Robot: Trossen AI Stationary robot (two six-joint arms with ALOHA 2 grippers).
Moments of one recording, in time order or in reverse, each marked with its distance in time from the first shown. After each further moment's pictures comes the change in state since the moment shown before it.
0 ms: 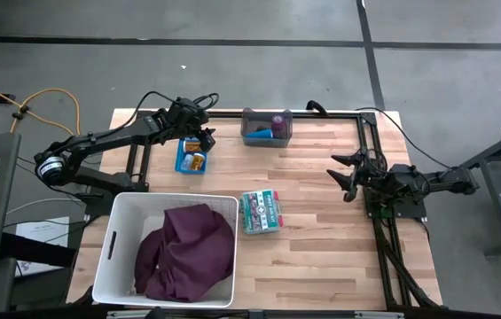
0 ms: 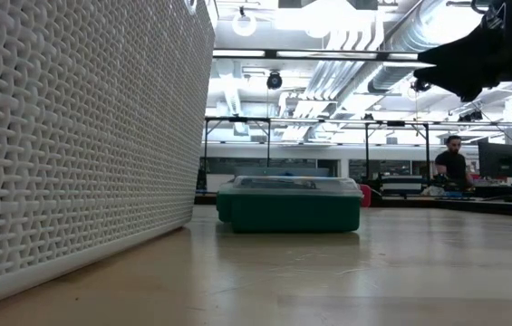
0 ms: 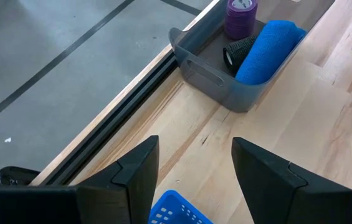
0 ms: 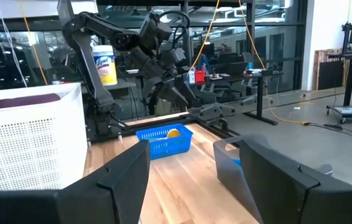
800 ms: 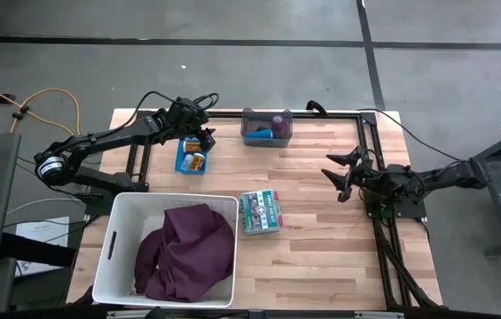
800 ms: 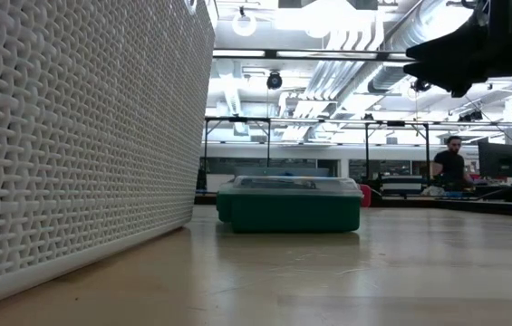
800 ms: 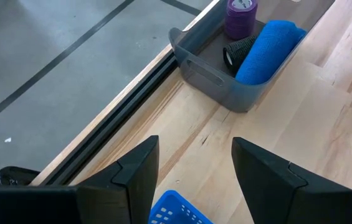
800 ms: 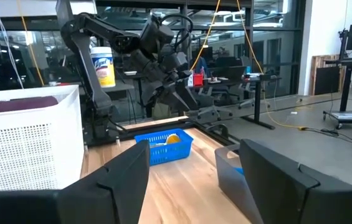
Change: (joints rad) left arm 0.000 0.000 0.000 0.000 0.000 0.000; right arm 0.000 0.230 0.000 0.246 0.008 -0.031
